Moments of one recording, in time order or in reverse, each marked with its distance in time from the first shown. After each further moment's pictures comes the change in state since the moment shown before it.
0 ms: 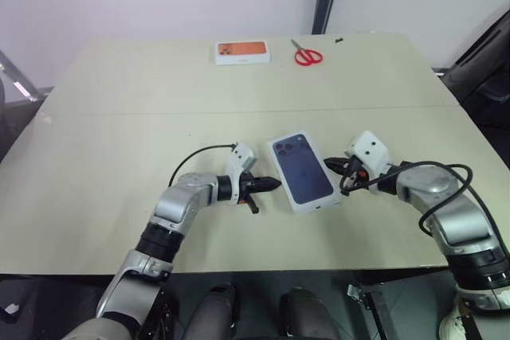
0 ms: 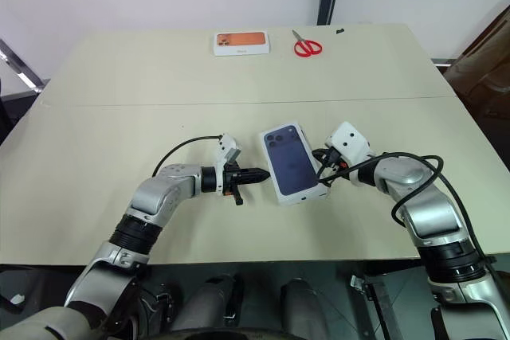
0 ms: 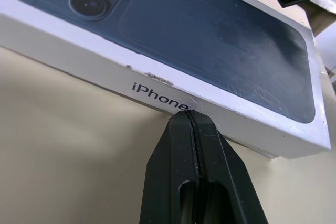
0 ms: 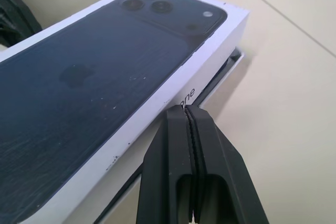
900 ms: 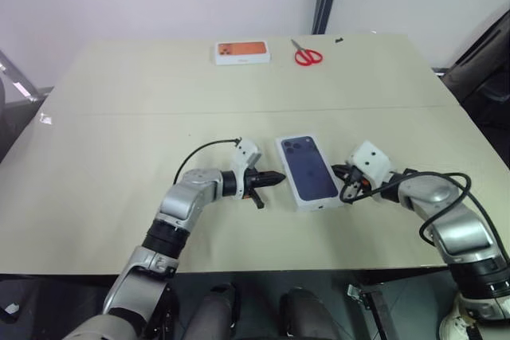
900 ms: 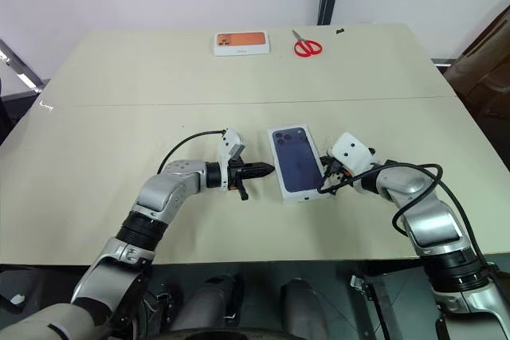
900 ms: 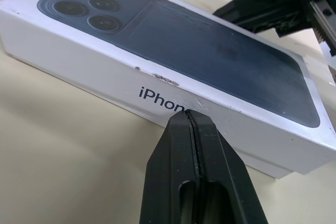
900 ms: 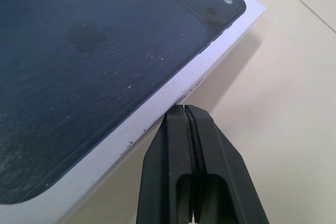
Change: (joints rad) left arm -0.027 -0.038 0.006 0.018 0.016 -0.040 0.017; right arm 0.046 -0.006 0.011 0.000 -0.094 -0.041 -0.016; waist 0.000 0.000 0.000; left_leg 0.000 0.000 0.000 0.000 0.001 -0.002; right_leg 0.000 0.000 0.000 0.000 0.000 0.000
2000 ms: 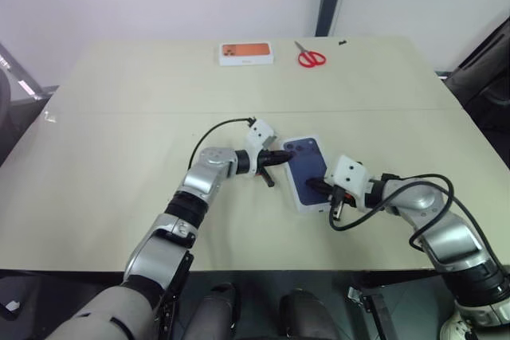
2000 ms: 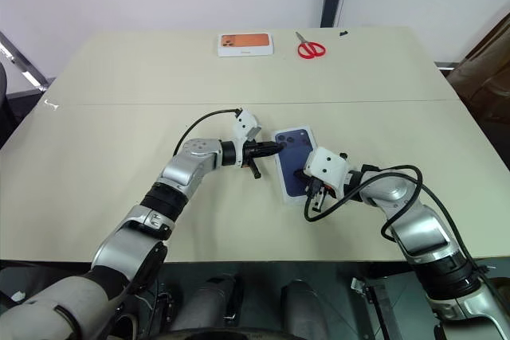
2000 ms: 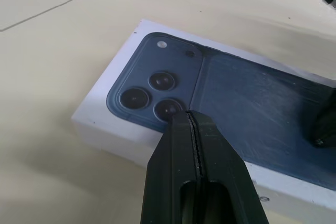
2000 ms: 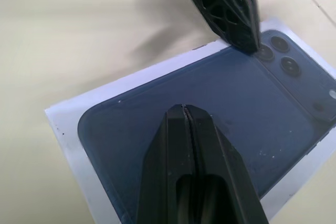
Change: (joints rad) left arm -0.238 -0.075 0.010 0.396 0.143 -0.277 0.005; right arm -0.002 0.025 0.077 -0.096 0.027 -0.019 0.104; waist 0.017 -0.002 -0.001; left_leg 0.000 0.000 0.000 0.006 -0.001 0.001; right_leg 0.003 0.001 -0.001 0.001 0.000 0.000
